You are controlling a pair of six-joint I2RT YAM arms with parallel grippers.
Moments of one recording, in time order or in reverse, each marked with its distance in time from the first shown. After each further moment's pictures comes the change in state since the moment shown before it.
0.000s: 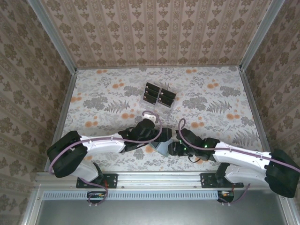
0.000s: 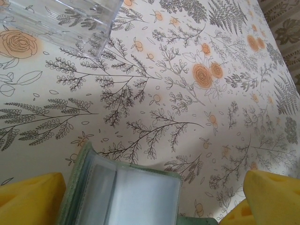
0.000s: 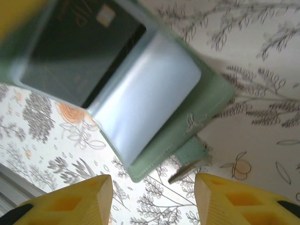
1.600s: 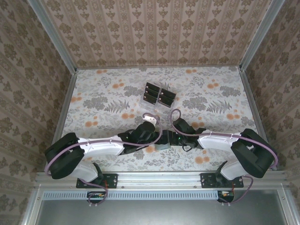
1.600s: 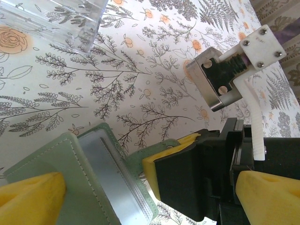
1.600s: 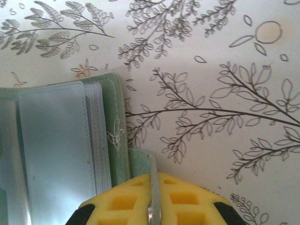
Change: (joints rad) left arm -0.048 -0.022 -0.010 0.001 -0.031 -0.008; right arm -0.186 0.363 0.085 0.224 -0.020 -0.091
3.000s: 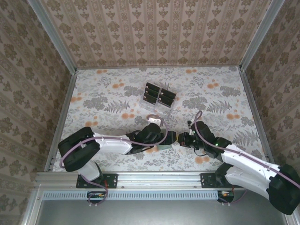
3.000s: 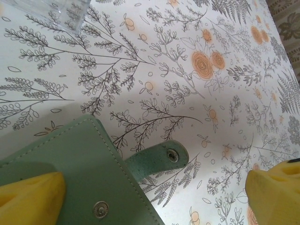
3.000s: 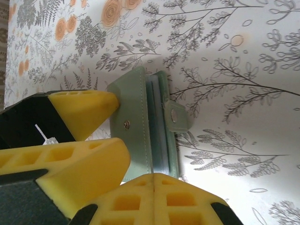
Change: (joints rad) left arm -0.007 0.151 0.020 0.113 -0.003 -0.066; right arm -0.075 -0.510 -0.169 -0.068 -0.122 0.102
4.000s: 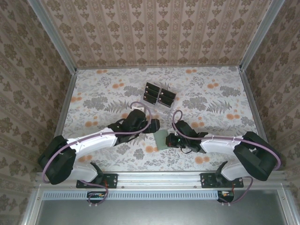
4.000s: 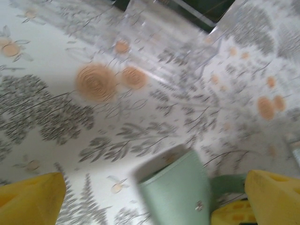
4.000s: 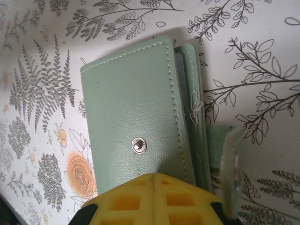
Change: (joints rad) left arm 0.225 -0.236 0.054 -0.441 -0.015 0.144; right arm 0.104 0.479 0.091 0.263 -0.012 0.015
